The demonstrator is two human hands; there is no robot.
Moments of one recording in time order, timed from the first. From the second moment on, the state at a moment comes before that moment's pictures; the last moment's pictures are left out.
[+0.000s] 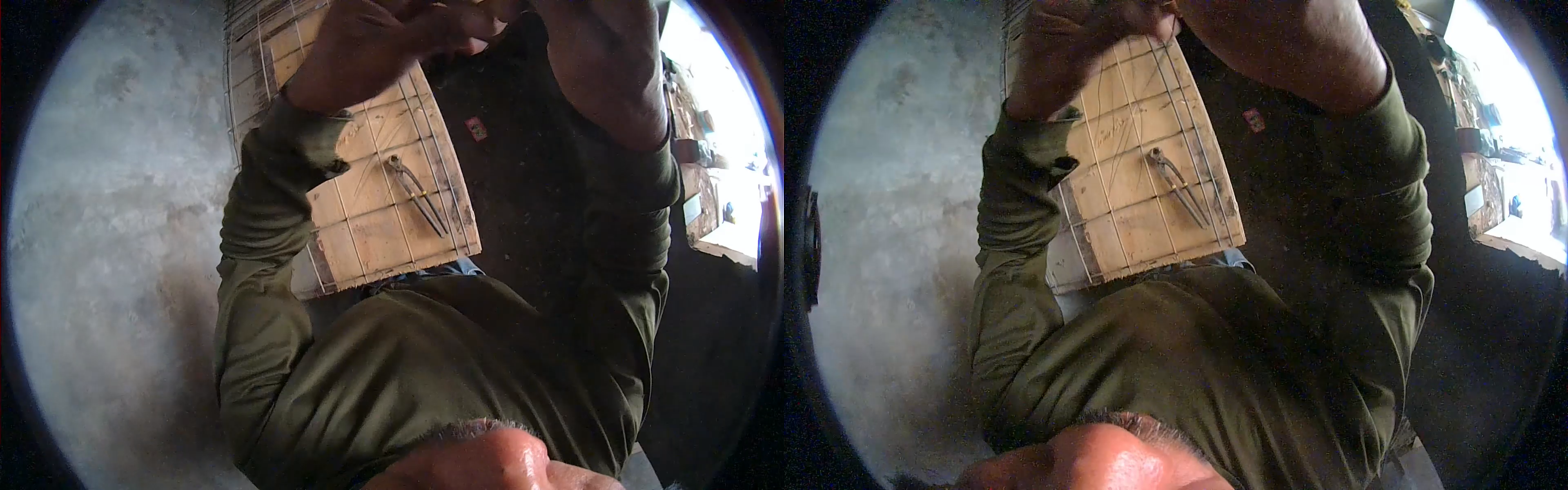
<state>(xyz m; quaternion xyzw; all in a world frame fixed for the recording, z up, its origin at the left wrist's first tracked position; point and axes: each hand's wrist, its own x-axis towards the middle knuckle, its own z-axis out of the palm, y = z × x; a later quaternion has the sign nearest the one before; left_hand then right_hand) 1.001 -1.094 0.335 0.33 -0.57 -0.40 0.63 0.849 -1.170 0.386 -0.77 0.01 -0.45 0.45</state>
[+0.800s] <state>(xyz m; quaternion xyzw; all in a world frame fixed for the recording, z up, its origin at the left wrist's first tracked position) 1.102 -0.970 0.297 0.72 -0.60 0.12 0.33 0.841 -1.196 0.236 -0.86 0.18 -0.41 0.25</state>
